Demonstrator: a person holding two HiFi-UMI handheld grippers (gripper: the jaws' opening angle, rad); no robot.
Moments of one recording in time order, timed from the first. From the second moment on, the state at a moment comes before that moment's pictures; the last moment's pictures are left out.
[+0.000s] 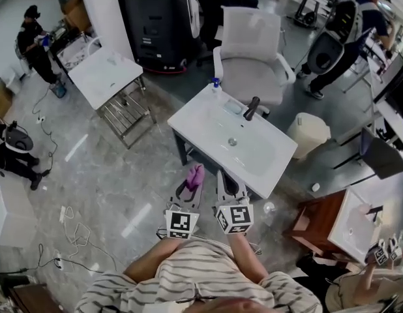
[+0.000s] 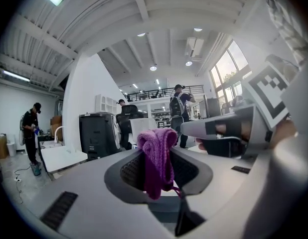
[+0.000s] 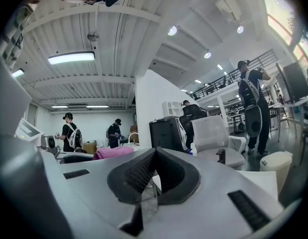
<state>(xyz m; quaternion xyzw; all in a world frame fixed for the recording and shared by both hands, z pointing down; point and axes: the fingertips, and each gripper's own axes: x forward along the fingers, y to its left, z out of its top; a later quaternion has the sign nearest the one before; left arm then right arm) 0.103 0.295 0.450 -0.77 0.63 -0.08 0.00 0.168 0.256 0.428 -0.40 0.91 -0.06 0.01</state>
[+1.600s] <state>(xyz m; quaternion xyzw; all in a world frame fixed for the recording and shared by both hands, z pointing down) -0.002 -0.028 0.467 -0.83 0.54 -0.10 -0.01 0.061 -0.051 0.449 -0.47 0.88 -0.09 -0.01</state>
